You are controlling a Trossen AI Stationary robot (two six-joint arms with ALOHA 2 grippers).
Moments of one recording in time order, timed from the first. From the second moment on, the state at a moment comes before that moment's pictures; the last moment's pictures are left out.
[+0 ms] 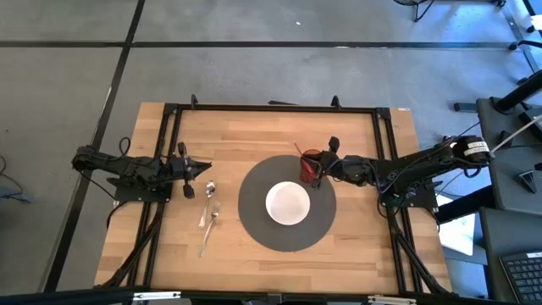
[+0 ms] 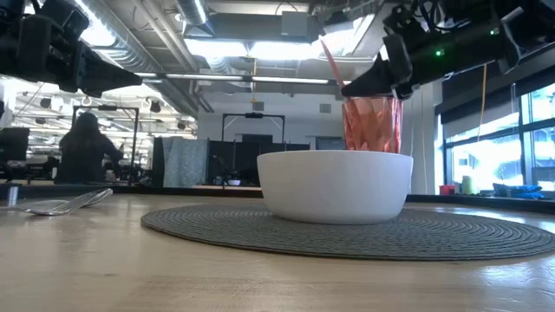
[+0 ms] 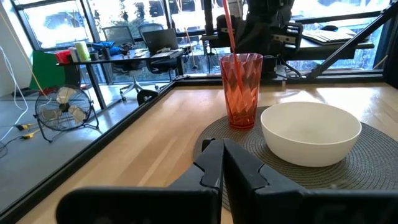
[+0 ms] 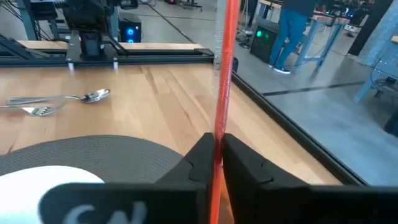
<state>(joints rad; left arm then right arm) -0.26 0.00 0.07 -0.14 -0.56 0.04 0.07 1.20 0.45 0.55 0.52 -0.04</state>
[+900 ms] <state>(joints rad) -0.26 0.00 0.07 -0.14 -0.56 0.04 0.18 0.47 0.45 0.00 0.19 -0.06</state>
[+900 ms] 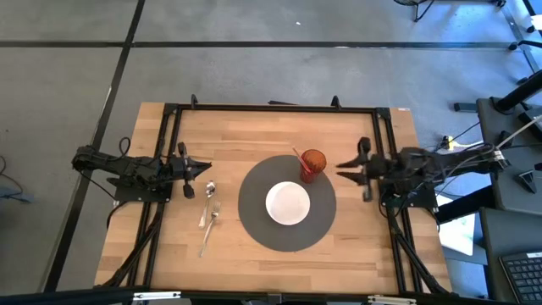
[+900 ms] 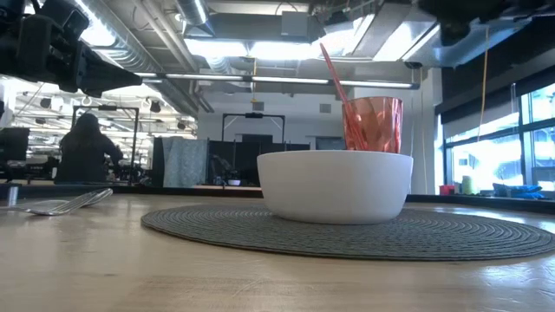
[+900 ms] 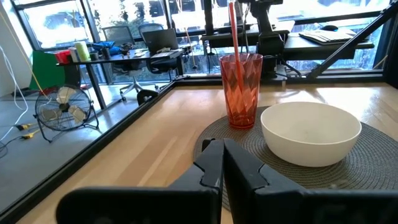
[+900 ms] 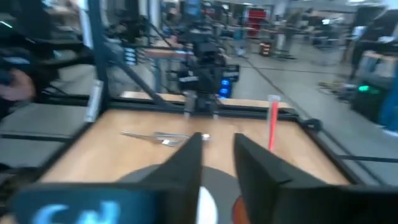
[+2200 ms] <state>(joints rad) -0.26 0.02 0.07 -0.14 -0.56 0.00 0.18 0.01 0.01 0.18 0.05 0.02</state>
